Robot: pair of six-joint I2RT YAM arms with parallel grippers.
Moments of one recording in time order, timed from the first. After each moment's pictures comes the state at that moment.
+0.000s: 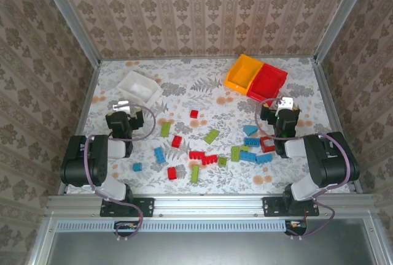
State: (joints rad) left arm -0.05 1.55 0.37 0.78 -0.21 0.04; right arm 0.05 1.54 0.36 0.85 0.29 0.06
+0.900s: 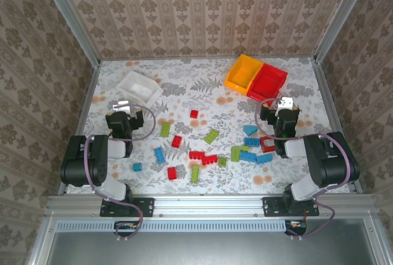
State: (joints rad) left arm -0.06 1.54 0.37 0.78 -0.22 0.04; right arm 0.06 1.53 0.36 0.83 0.28 0.06
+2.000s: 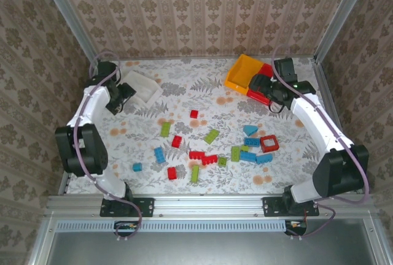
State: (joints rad) left arm 0.03 1.72 1.41 -0.81 0.06 -0.75; right arm 0.15 1.47 1.31 -0.67 -0.01 0.60
